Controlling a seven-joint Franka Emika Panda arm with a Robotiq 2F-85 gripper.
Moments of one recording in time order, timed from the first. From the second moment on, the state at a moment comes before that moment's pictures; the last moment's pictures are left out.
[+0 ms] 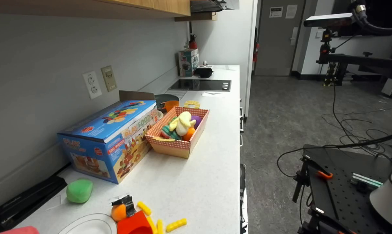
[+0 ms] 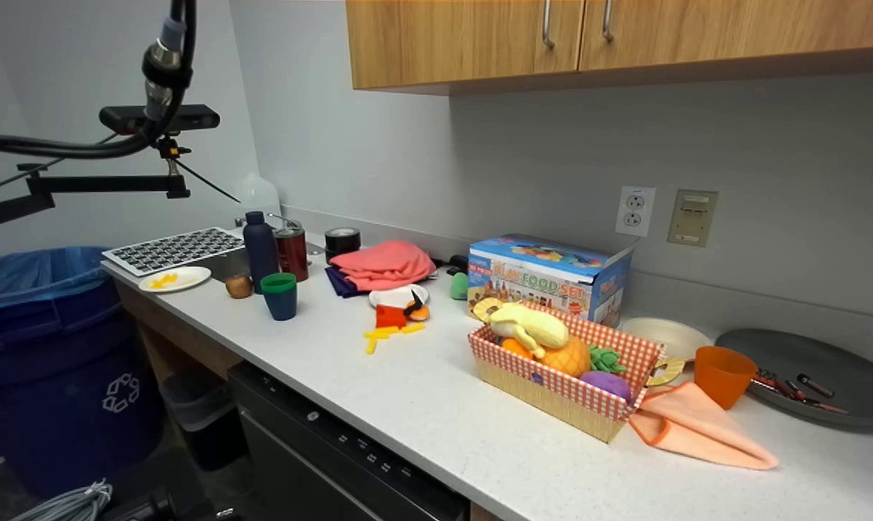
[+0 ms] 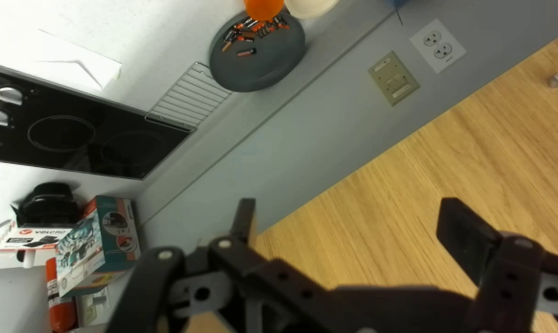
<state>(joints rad) -0.20 -0.40 -0.30 -1.97 0.25 2.36 0.00</state>
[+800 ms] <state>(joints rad) -0.10 -0.38 -0.01 -2.04 0.21 2.32 0.14</state>
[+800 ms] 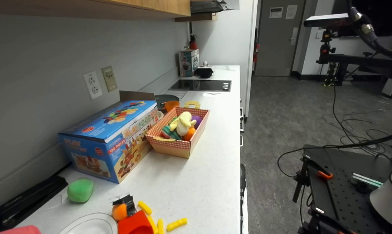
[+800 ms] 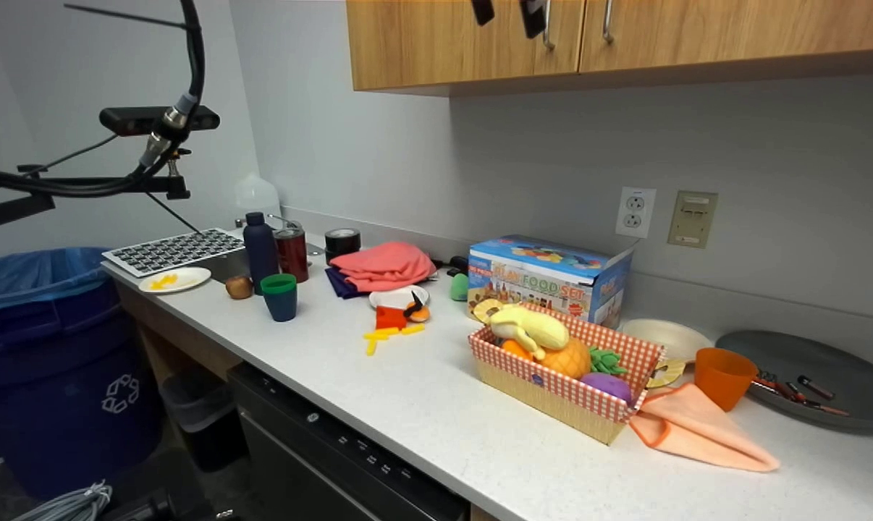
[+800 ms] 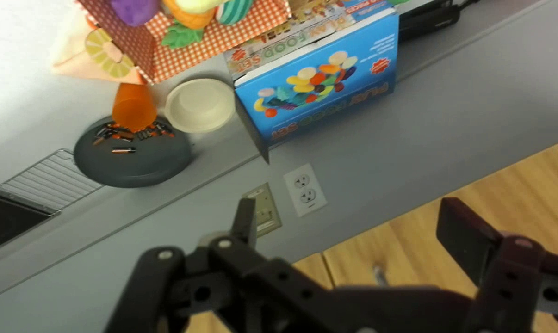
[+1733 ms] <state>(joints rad) -0.06 -0.24 0.02 -1.98 0.10 2.64 0.08</state>
